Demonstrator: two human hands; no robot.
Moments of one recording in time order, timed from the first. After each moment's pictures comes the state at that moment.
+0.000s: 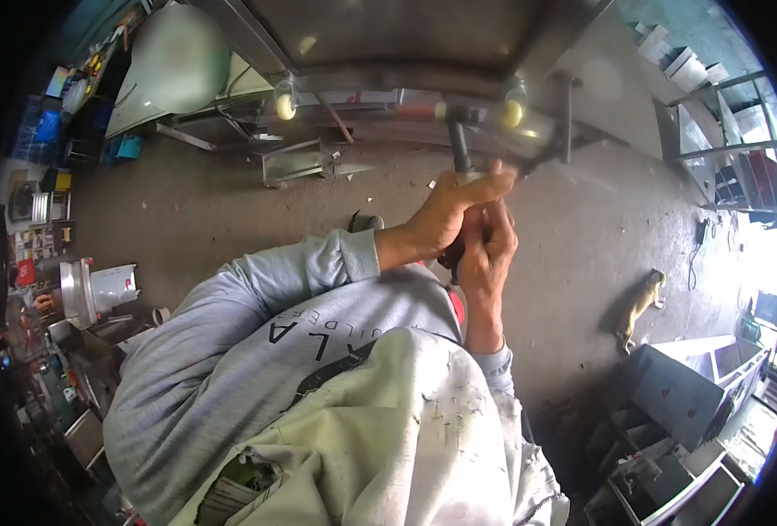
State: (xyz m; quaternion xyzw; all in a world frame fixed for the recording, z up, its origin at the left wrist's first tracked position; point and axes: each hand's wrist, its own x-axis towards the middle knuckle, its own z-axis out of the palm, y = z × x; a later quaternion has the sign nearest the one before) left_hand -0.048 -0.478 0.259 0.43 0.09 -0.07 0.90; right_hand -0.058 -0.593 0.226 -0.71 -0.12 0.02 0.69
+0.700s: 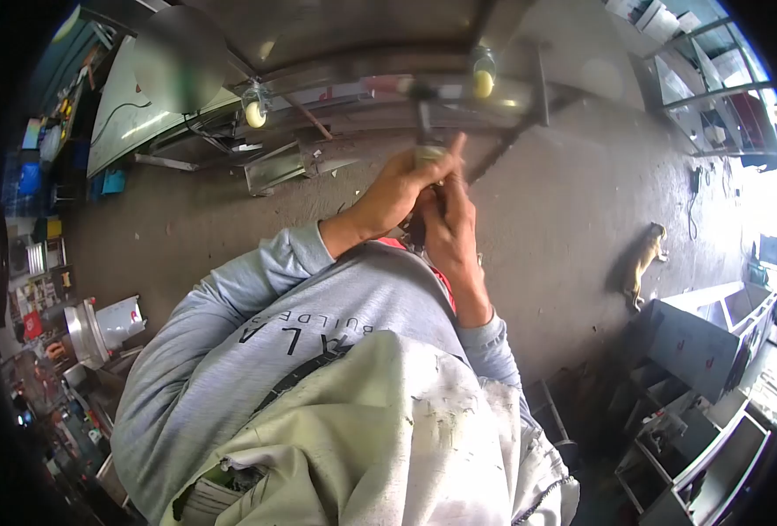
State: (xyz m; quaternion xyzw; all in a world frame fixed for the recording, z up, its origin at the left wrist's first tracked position) left_hand -0.062 -0.439 0.242 0.55 0.04 -0.08 0.83; right_hand -0.063 -0.590 0.222 -0.74 -0.15 0.08 0.65
